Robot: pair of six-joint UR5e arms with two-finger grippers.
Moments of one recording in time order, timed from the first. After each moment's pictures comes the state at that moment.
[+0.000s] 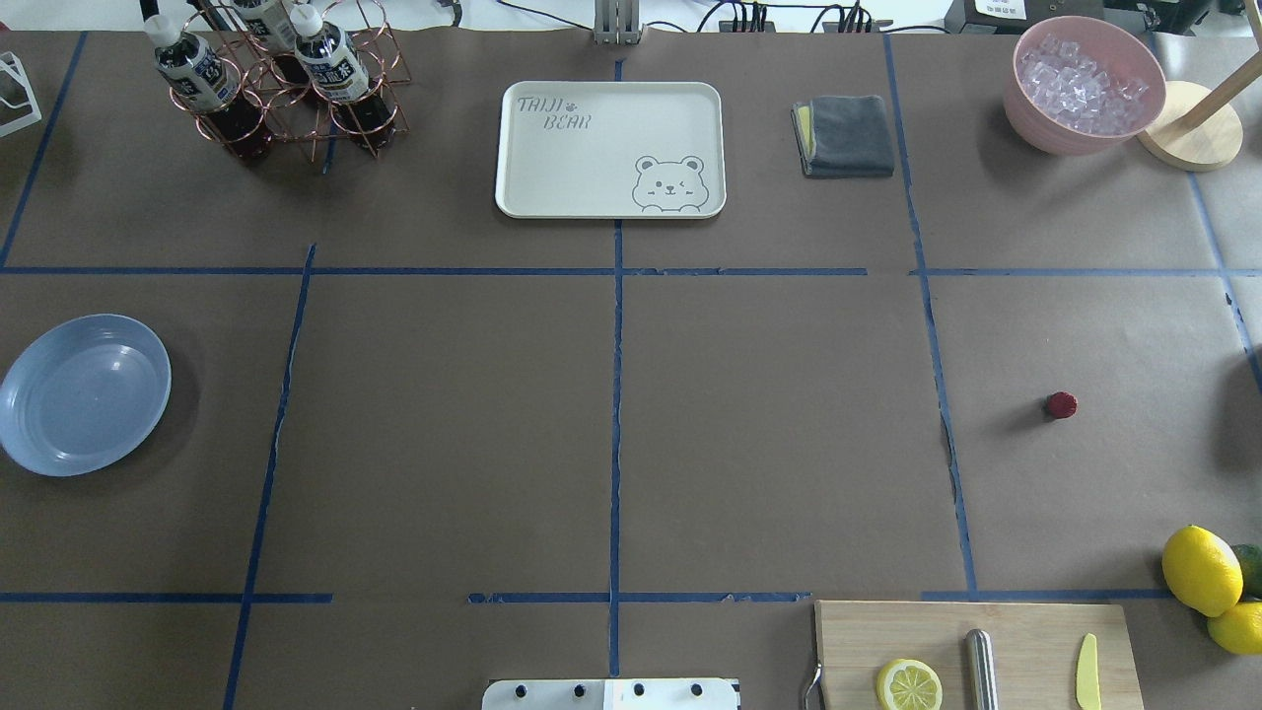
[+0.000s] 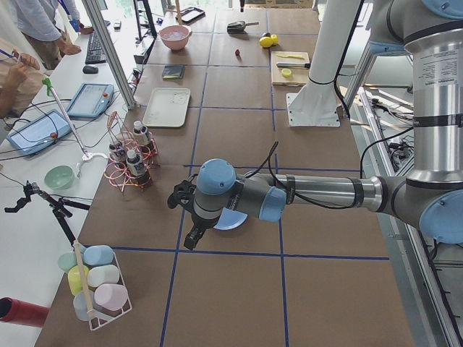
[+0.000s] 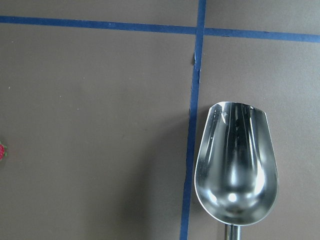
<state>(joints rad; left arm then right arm) -1.59 -1.44 -1.73 -1.84 -2.33 0.28 1.46 -1.85 1.82 -1.40 2.36 0.11</state>
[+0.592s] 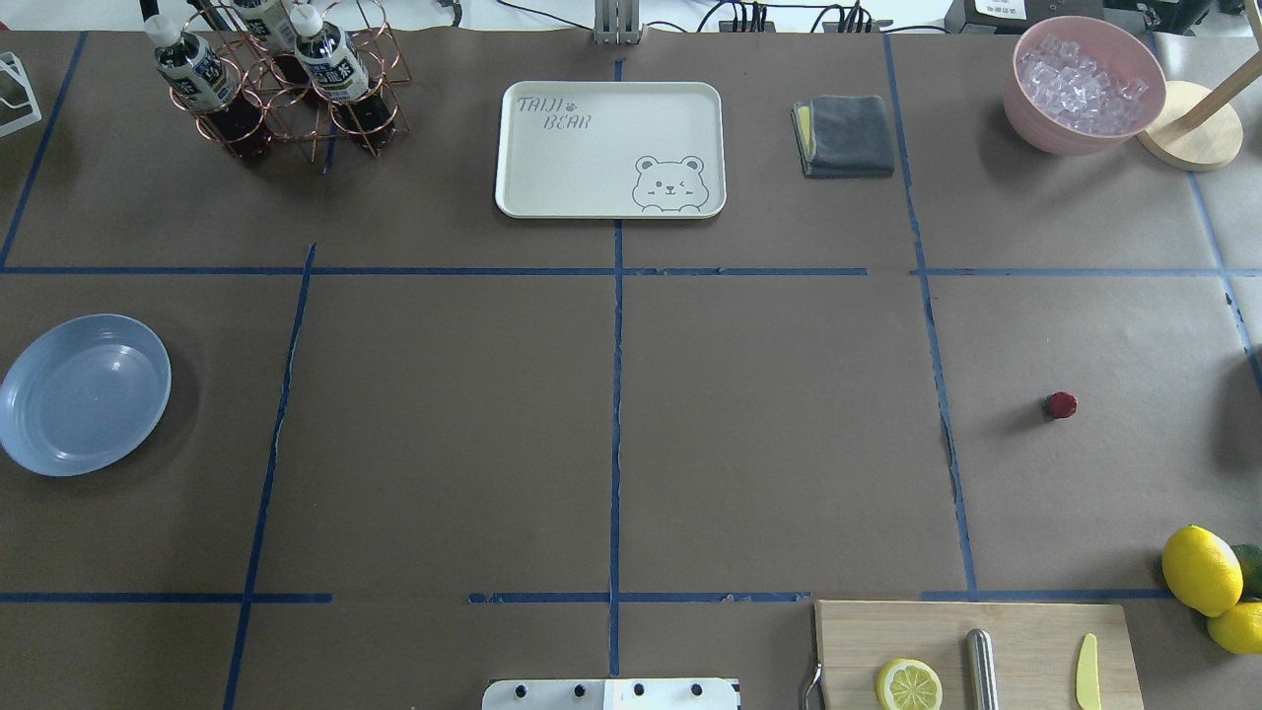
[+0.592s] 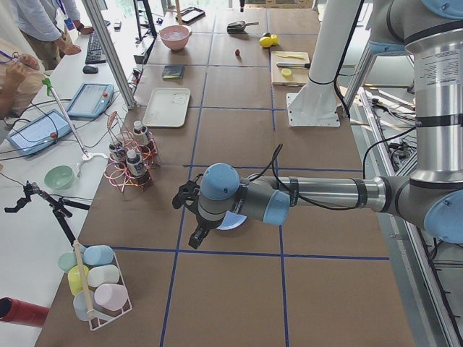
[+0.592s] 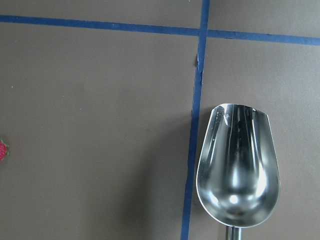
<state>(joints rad) -1.59 -1.41 -1.73 -1.86 -2.42 0.29 1.46 -1.85 1.82 -1.40 2.36 0.10</state>
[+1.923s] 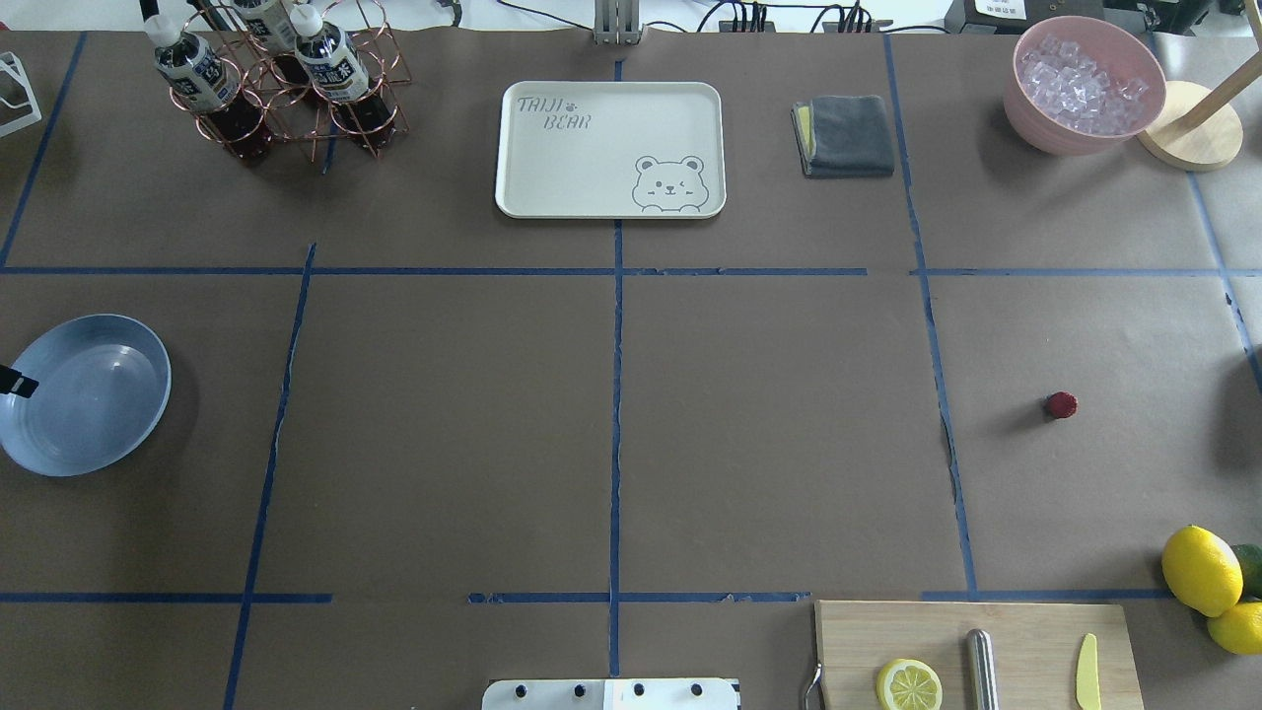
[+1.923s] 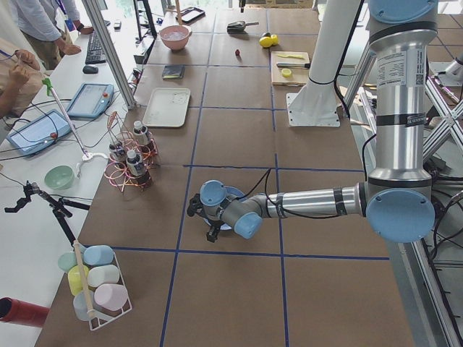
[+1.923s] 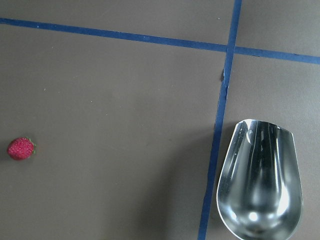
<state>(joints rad) -1.12 -1.50 -1.41 -2.28 -2.34 -0.28 1.46 -1.87 1.82 -1.28 2.41 0.11</state>
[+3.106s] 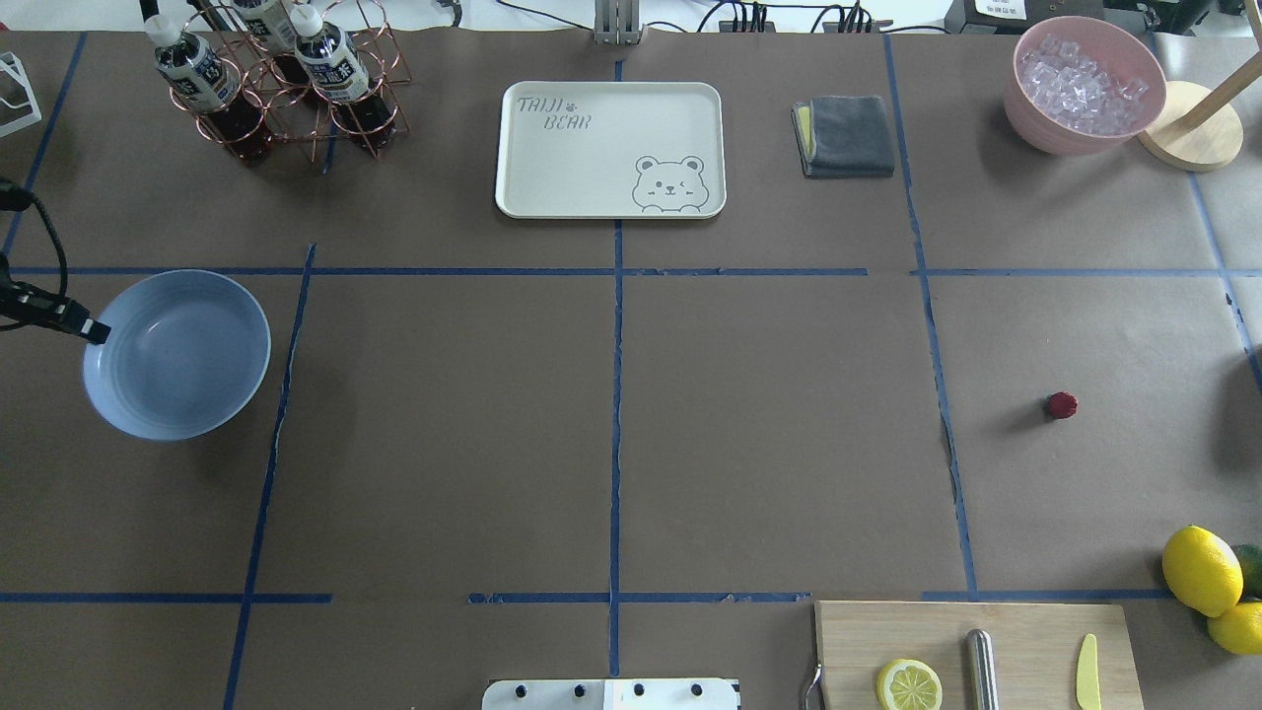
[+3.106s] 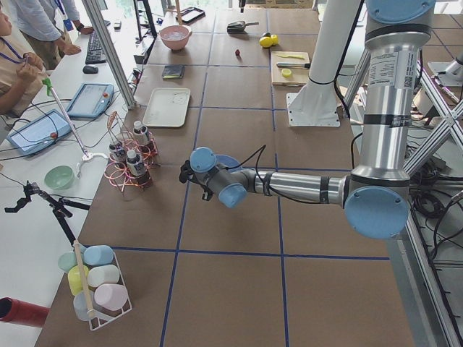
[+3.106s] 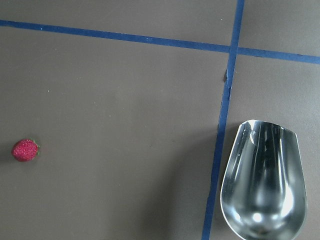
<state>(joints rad) -1.09 -1.62 -1.57 -2.24 -2.46 -0.59 1.46 -1.87 1.82 -1.28 2.41 0.11</state>
